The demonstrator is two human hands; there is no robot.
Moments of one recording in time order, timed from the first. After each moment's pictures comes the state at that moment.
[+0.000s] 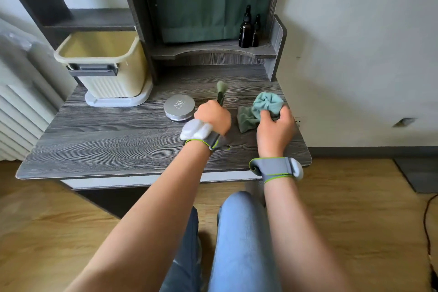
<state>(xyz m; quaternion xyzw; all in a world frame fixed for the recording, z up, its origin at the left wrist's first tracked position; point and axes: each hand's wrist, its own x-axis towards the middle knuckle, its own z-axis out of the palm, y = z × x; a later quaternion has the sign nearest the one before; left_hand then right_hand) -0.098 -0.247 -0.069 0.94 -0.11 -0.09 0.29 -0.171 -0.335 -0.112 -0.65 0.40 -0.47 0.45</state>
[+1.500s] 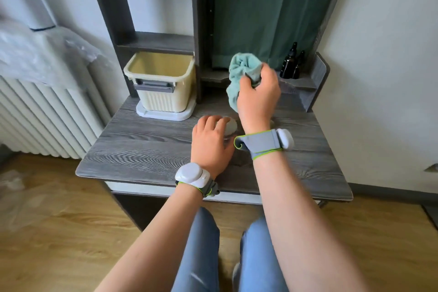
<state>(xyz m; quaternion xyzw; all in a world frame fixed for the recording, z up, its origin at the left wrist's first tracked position) -0.070 -0.135 -0.094 0.89 -0.29 0.19 0.29 -0.076 -0.228 0.003 -0.71 0.18 -0.52 0.44</state>
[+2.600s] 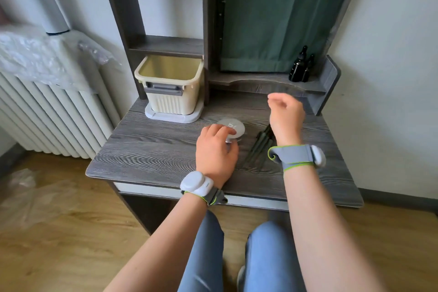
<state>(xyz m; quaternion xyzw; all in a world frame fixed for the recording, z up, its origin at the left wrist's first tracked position) -0.084 -0.132 -0.097 0.86 -0.25 0.20 0.40 -0.089 -0.293 -0.039 -0.77 0.26 -0.34 0.47</state>
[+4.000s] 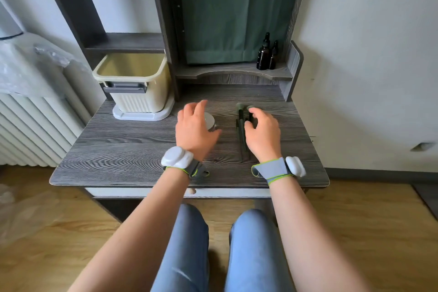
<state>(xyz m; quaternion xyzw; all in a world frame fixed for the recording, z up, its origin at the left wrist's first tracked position) -0.066 -0.167 -0.082 0.91 -0.22 0.14 0.32 -0.129 -0.317 -0.099 -0.87 0.26 -0.27 0.32</state>
